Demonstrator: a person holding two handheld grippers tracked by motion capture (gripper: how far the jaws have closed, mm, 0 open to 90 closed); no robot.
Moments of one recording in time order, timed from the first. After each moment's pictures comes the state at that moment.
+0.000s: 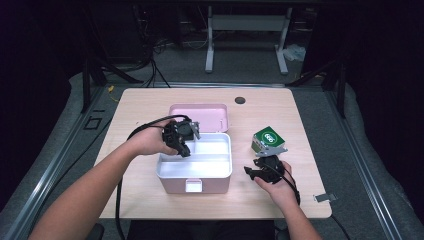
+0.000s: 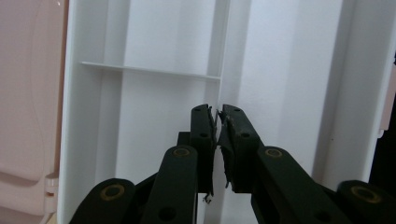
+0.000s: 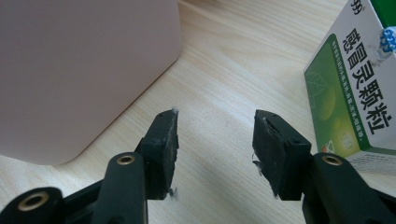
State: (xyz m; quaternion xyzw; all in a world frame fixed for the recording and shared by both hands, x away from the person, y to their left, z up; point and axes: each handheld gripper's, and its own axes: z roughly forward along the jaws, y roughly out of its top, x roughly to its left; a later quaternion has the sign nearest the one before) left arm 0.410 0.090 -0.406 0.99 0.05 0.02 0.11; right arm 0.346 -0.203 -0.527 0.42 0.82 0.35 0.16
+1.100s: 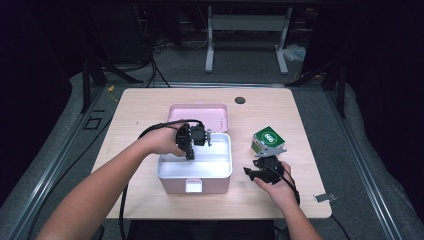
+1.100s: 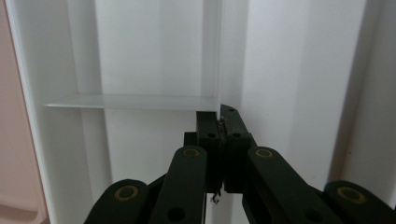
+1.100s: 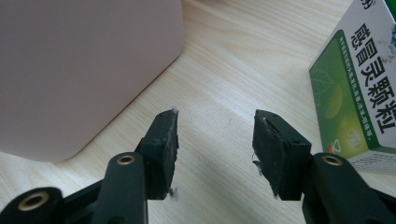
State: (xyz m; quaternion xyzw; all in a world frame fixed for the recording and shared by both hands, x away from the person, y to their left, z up) left arm 0.413 0.059 -0.420 1.00 0.00 0.01 0.03; right arm 0.346 -0.202 -0.529 0.42 0.82 0.35 0.16
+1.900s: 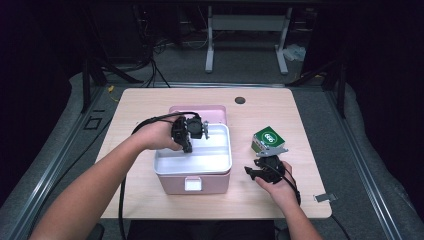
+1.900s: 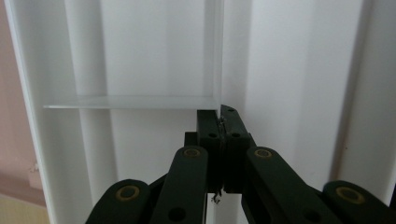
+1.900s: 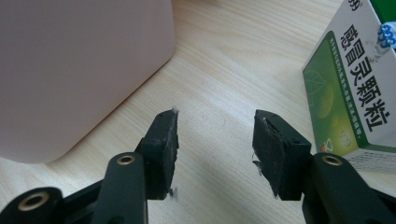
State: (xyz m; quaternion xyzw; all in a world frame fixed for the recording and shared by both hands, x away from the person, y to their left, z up) left arm 0.407 0.071 -0.379 1.00 0.02 0.04 0.05; right arm 0.347 -0.205 -0.529 0.42 0.82 0.36 0.16
